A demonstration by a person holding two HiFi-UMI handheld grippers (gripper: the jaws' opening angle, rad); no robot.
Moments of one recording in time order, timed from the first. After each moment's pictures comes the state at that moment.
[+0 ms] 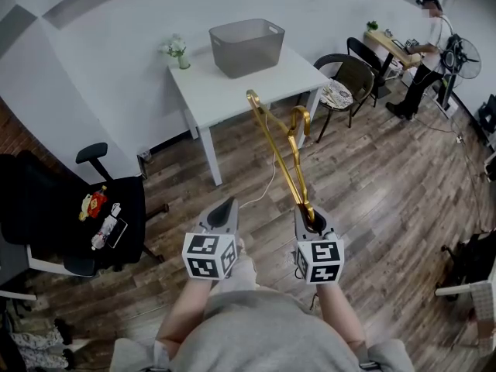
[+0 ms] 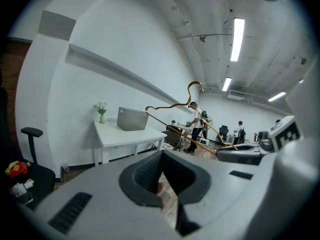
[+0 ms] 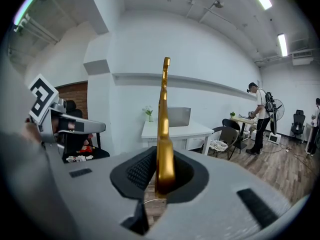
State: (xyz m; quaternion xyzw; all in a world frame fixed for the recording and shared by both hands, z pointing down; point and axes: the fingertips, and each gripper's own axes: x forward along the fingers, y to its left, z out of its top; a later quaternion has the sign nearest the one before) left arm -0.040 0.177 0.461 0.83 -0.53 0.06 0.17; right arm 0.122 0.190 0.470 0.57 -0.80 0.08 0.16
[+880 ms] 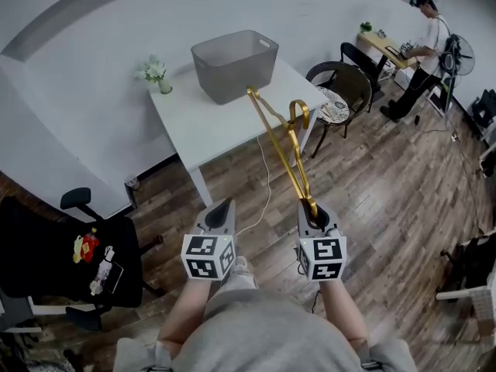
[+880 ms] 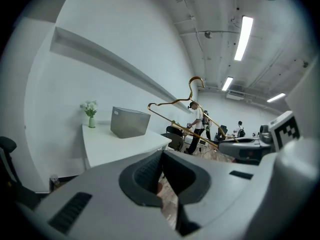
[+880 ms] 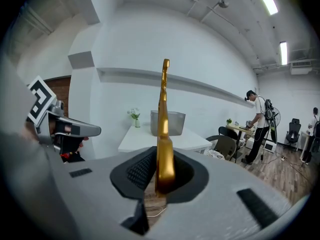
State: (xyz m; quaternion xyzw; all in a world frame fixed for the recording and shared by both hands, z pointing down) left arm -0.047 -0.026 0.462 0.84 -0.51 0.06 0.17; right arm 0.125 -0.009 0.450 0.60 -0.78 0.06 0.16
